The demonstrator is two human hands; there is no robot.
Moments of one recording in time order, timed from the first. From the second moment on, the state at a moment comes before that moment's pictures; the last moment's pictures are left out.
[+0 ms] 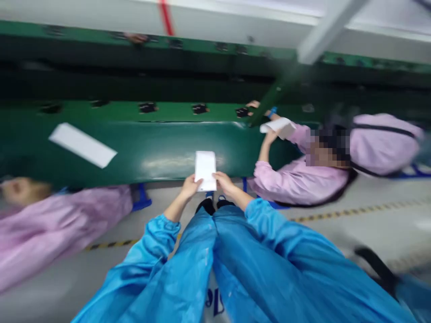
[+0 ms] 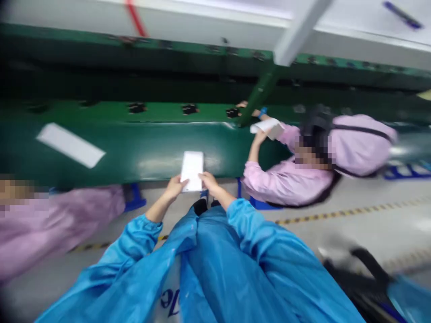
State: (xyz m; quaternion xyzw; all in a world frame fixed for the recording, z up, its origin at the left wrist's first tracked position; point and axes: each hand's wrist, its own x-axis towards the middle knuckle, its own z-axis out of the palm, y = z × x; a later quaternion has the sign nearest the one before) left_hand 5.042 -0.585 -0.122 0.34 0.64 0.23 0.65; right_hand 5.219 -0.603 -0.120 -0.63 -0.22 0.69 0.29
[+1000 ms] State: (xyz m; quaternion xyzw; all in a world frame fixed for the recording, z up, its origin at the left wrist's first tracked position) left_hand 4.770 -0.798 -0.011 0.31 0.54 0.36 0.70; right_hand 4.986 -0.640 -0.062 -0.46 -0.39 0.75 0.28
